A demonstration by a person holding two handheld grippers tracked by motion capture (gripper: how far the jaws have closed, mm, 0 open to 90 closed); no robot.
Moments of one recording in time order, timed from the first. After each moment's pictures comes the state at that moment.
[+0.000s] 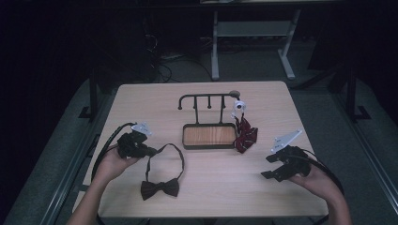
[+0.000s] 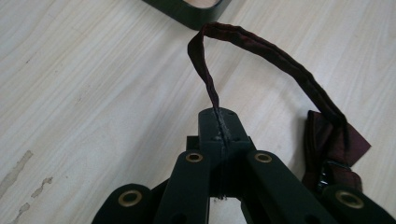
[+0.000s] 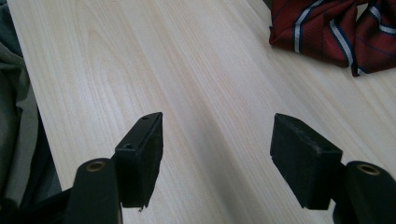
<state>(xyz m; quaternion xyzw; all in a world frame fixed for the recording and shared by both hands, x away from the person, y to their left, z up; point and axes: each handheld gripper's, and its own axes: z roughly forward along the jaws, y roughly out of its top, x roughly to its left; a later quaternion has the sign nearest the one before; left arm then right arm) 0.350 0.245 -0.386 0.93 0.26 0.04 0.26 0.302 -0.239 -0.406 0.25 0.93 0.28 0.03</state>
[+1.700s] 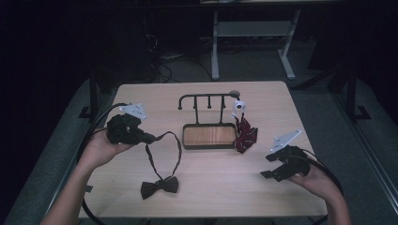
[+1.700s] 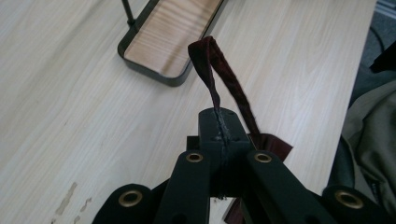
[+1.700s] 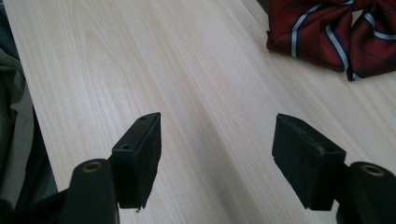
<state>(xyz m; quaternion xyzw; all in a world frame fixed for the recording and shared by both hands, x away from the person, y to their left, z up) 0.339 0.234 -0.292 0.93 0.21 0.04 0.29 0.302 -0.237 -0.404 0.25 0.93 0.28 0.04</state>
